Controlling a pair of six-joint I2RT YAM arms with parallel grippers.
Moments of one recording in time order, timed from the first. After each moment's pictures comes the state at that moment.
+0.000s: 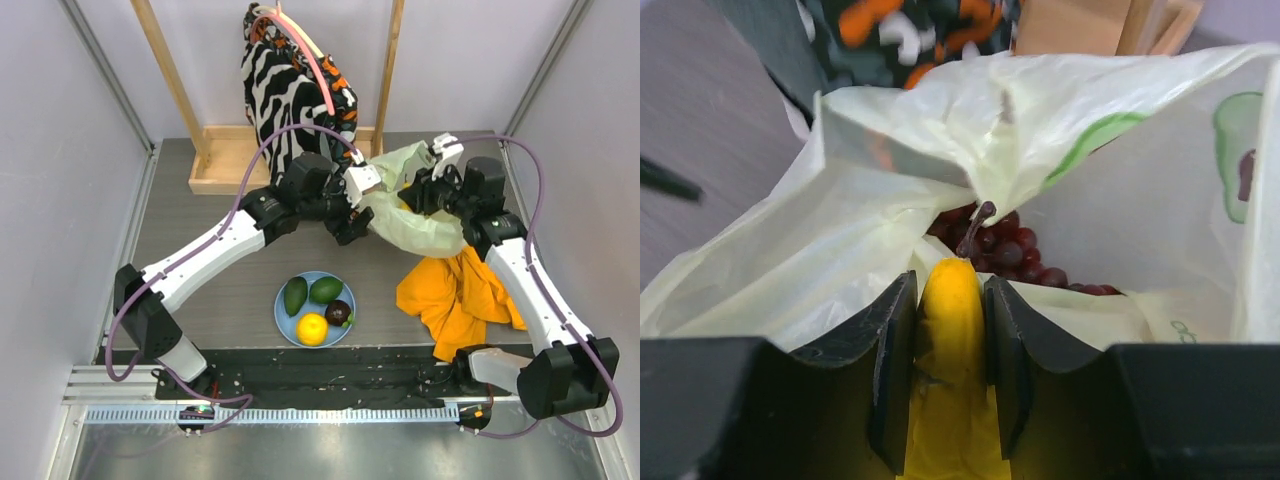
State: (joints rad) left arm -0.81 1.60 1.55 -0.47 0.31 0.25; right arm 0.16 1.17 1.04 -0.20 -0.44 -0.05
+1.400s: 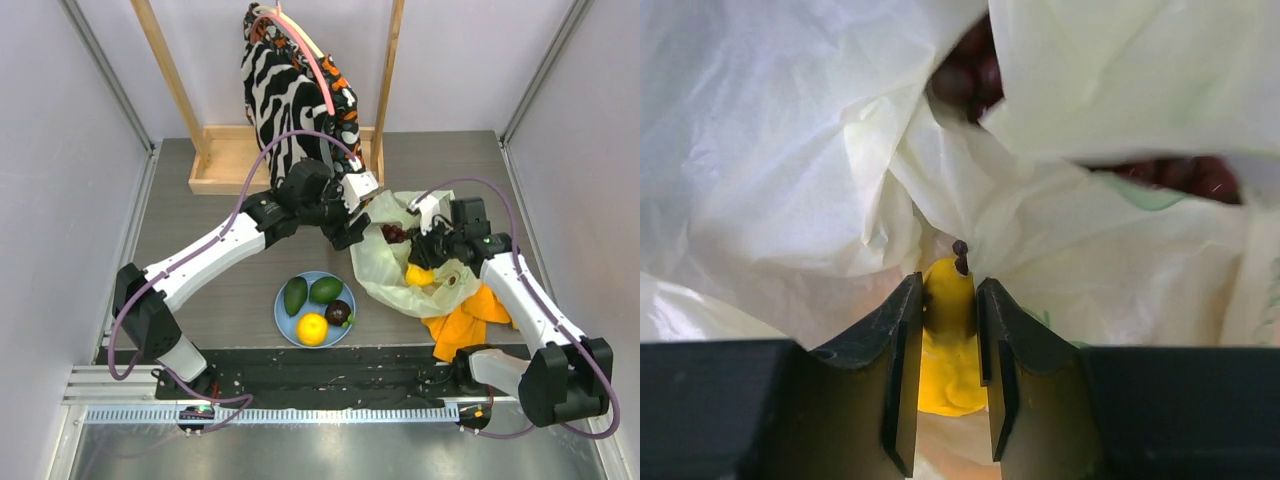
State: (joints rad) left arm -0.80 1.59 1.48 -0.46 0.31 0.25; right arm 0.16 1.14 0.79 -0.56 -0.40 -0.39
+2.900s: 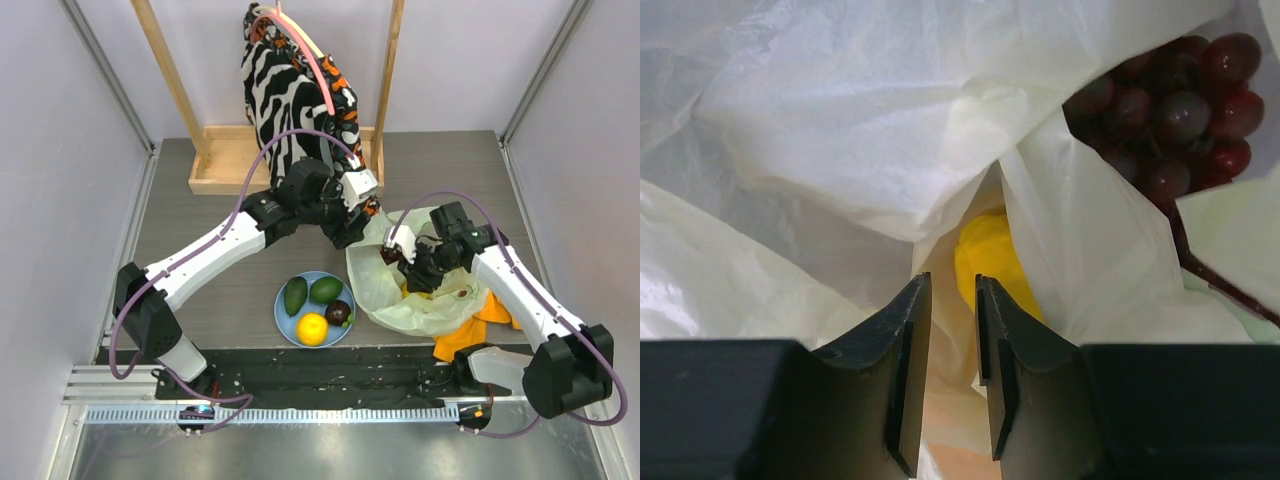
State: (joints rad) left arm -0.79 1.60 1.48 -0.45 0.32 0.24; right arm 0.28 1.17 0.91 -0.96 -0.50 -0.81
